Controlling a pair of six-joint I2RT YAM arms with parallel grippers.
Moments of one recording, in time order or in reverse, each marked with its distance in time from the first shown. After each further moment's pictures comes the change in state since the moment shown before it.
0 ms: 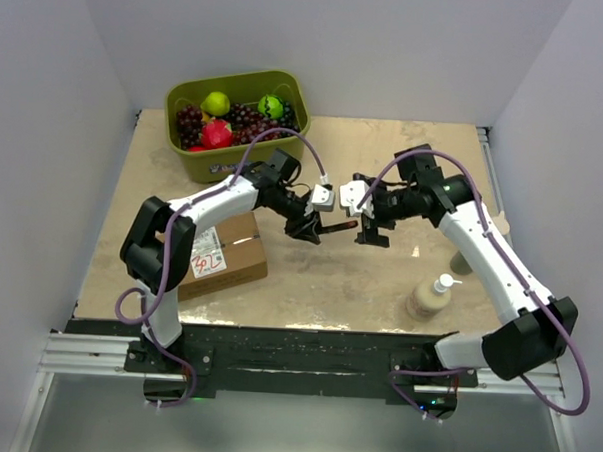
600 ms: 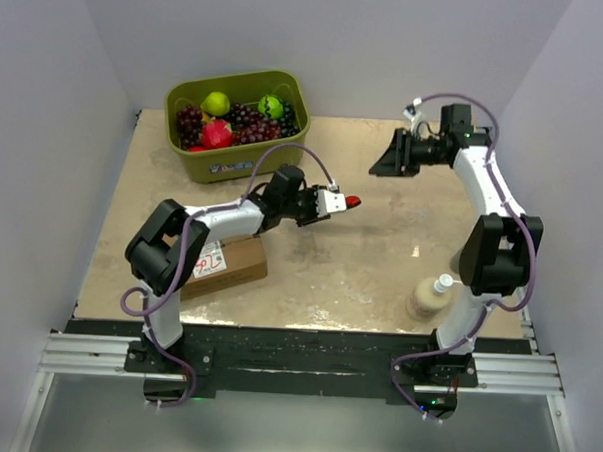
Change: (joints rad) left arm -0.091 0.011 -0.263 0.760 -0.590 -0.111; right arm -0.389 0.495 0.228 0.275 -0.277 1.358
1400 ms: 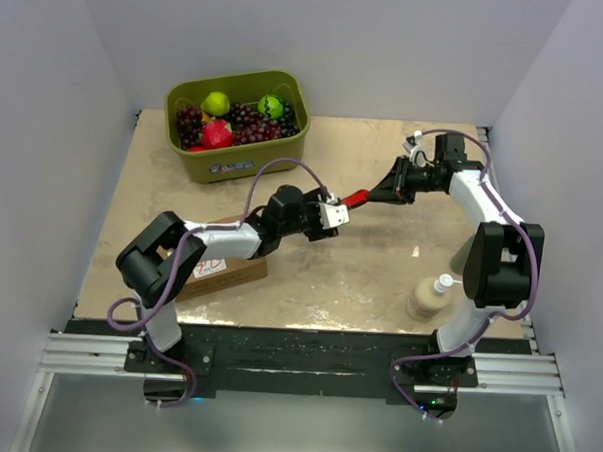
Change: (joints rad) left arm -0.070 -0.107 -0.186 0.272 -0.067 -0.080; right arm 0.000 -0.083 -0.219 0.091 0.026 0.180
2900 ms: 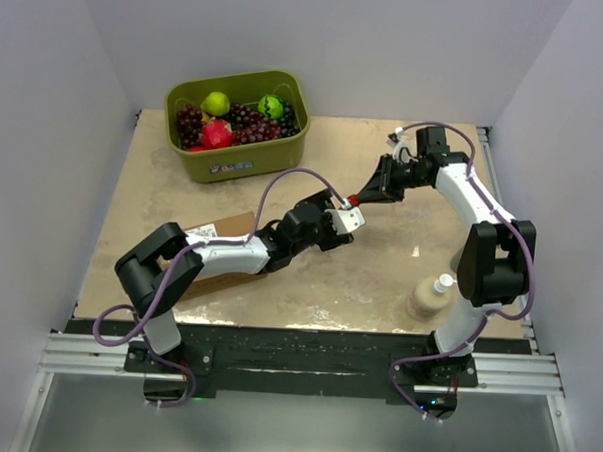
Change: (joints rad) left arm -0.162 -0.029 0.008 -0.025 -0.416 -0.113; right arm 0.110 0.019 0.091 -0.089 0.127 -0.046
